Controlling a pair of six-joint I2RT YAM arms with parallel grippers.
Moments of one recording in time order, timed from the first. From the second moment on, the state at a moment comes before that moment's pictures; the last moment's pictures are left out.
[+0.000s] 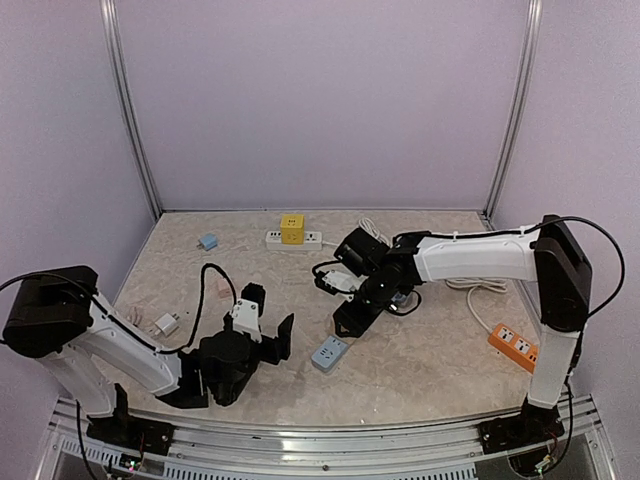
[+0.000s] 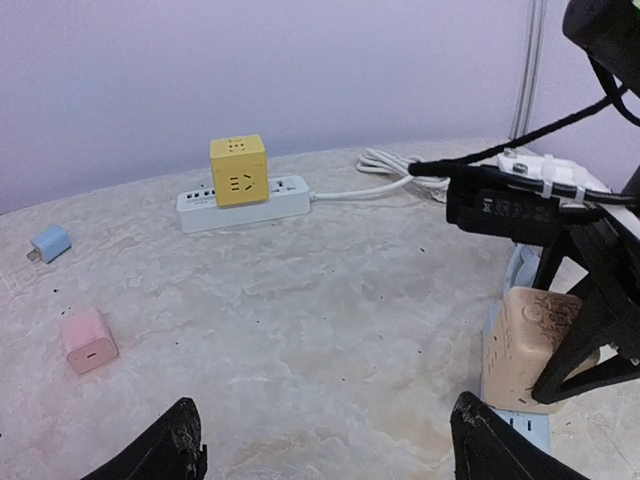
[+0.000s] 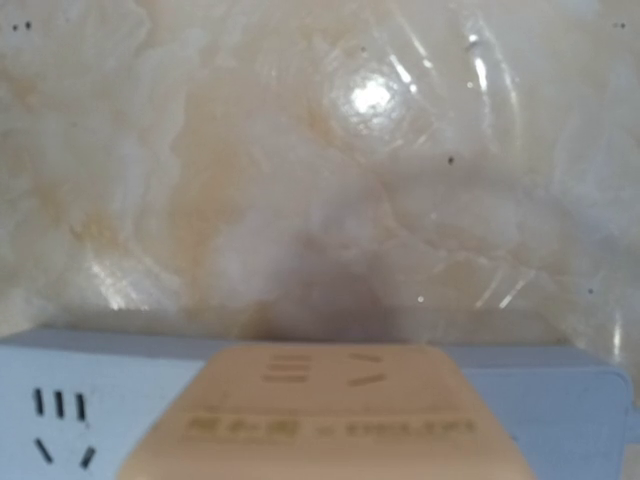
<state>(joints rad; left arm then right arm) -1.27 1.65 0.44 0.98 -0.93 -0.20 0.92 1.91 1.38 -0.64 -0.07 -0.01</state>
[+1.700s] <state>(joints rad) -1.18 1.42 0.39 0.73 -0.97 -0.38 0.92 1.89 1.37 -0.64 -0.04 0.01</state>
